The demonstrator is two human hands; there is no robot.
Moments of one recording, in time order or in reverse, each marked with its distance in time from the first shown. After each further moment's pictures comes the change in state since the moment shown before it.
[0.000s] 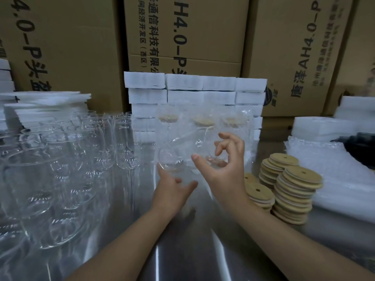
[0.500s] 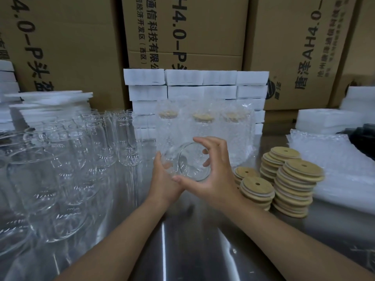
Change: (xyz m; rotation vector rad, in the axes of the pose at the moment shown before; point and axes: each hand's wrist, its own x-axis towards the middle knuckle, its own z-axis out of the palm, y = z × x) left_hand 0.002 0.000 -0.012 -0.120 0.022 0.186; right_hand -0.011 0.007 -0.002 -0.253 -0.240 -0.219
